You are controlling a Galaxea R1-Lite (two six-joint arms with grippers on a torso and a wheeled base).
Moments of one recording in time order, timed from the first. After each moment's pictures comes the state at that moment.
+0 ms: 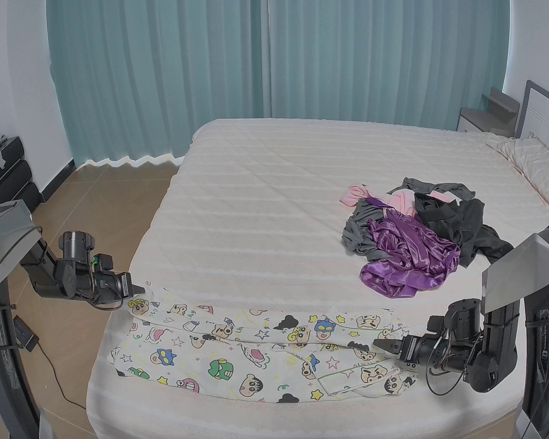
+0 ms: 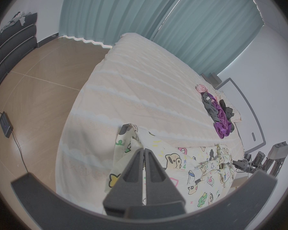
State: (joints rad) left arm 0.18 2.30 -1.01 -0.44 -0.55 -0.11; right arm 0.25 2.43 -0.23 -1.55 0.25 0.52
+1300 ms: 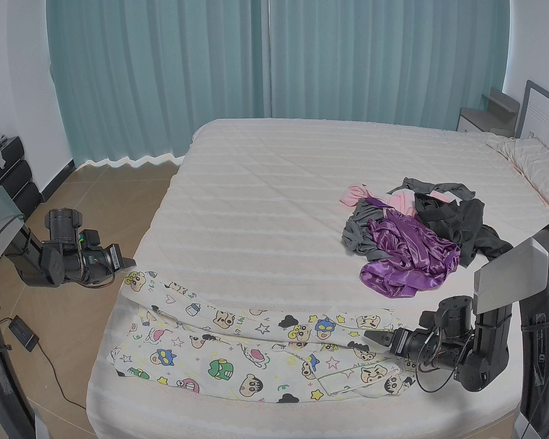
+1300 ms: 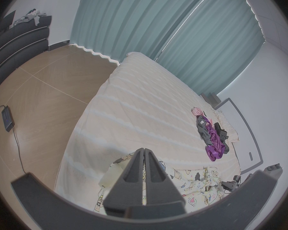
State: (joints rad) left arm 0.18 2.16 -0.99 -0.50 -0.51 -0.30; right arm 0.30 2.44 -0.30 -1.55 0.22 0.63
